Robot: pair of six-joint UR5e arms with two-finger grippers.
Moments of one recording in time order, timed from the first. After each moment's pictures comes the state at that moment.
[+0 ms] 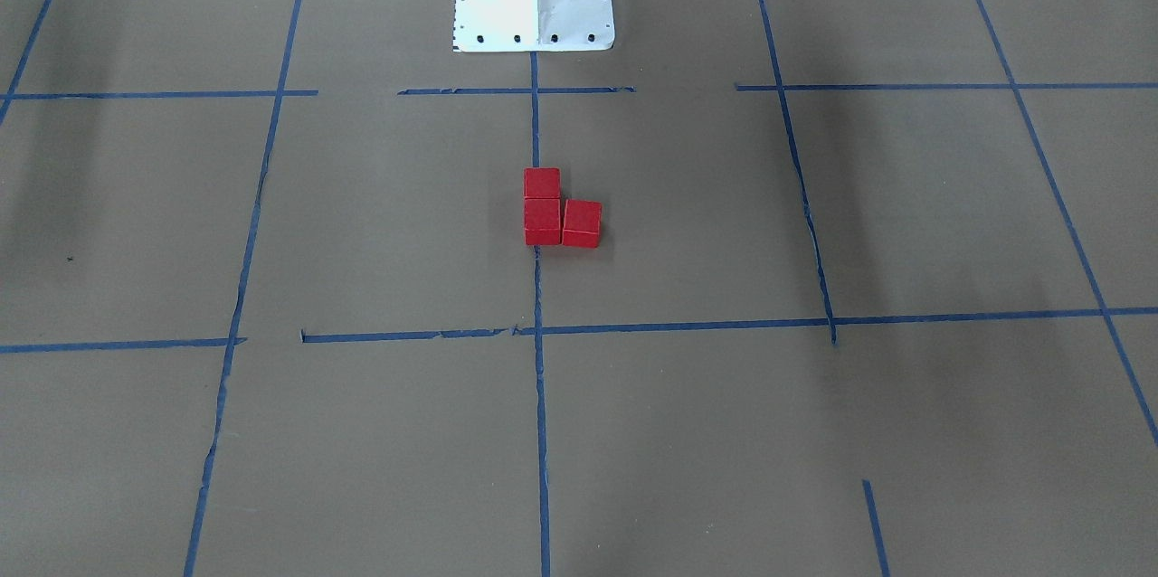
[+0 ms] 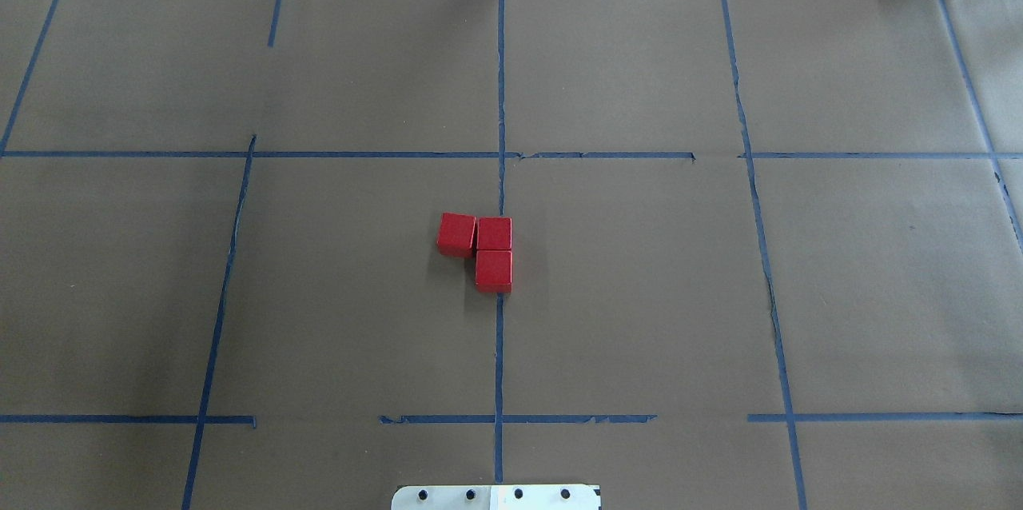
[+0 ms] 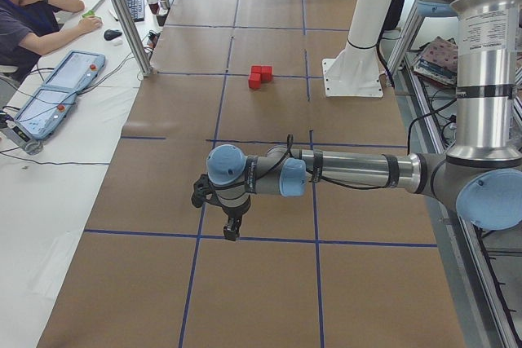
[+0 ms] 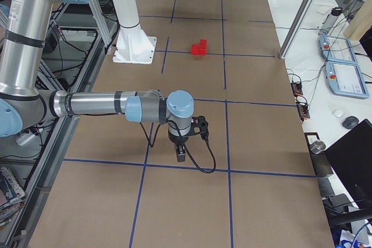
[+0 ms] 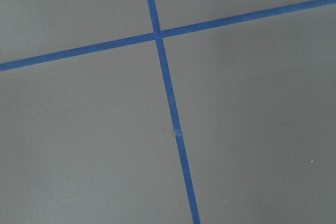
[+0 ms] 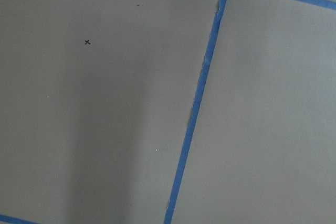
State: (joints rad) left arm -1.53 -1.48 -1.70 -1.57 -2.37 0.16; right arm 1.51 -1.87 1.93 -1.63 2.32 -0.18
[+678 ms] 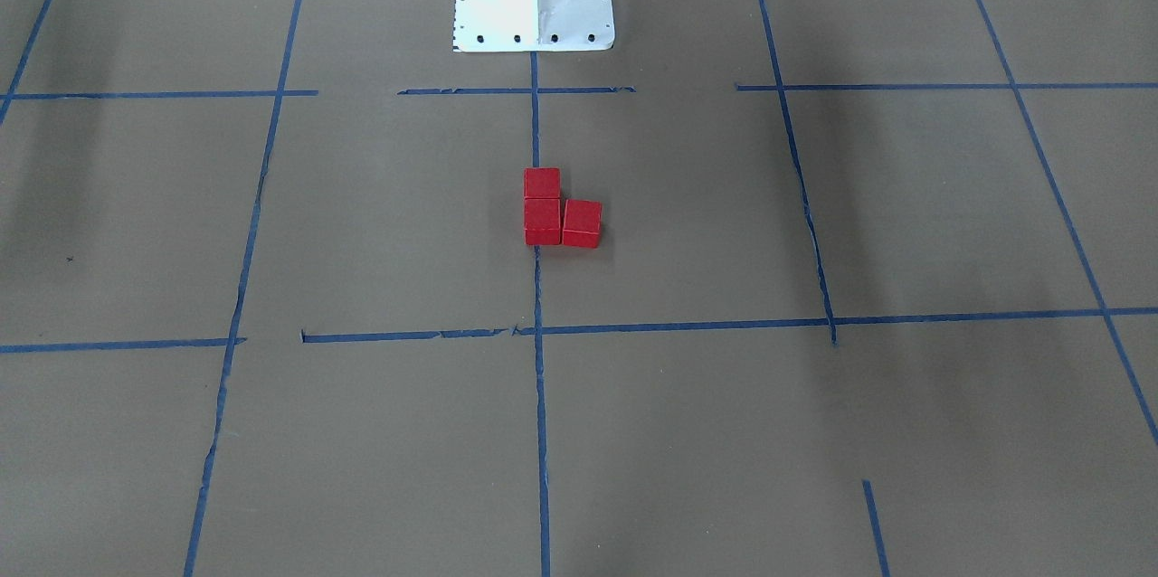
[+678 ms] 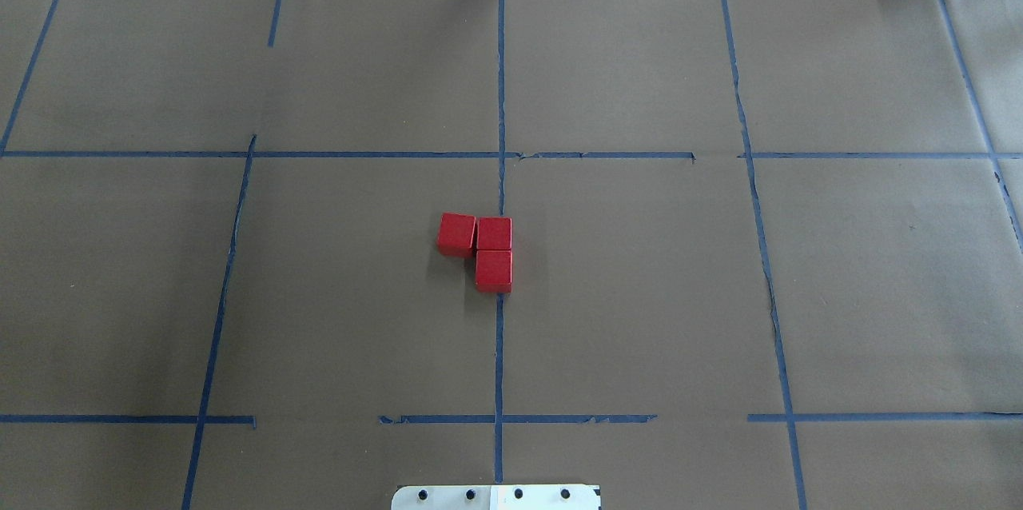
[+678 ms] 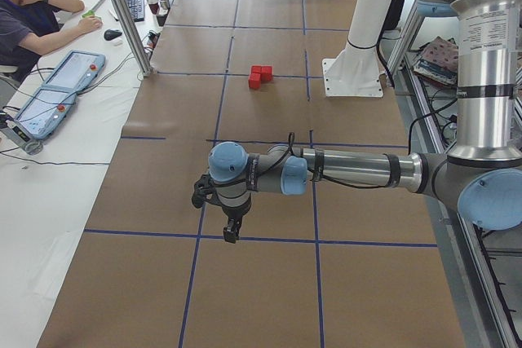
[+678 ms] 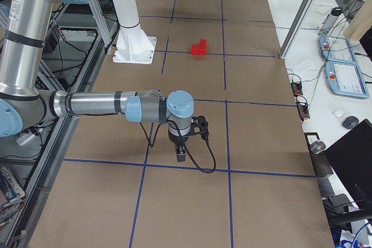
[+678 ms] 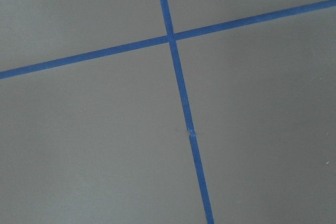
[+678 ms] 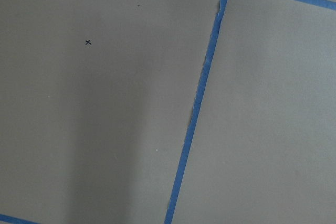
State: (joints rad) left arm -1.53 -1.47 -1.71 -1.57 -2.34 0.15; right arm 1.51 -1.87 1.93 -1.63 2.33 -0.18
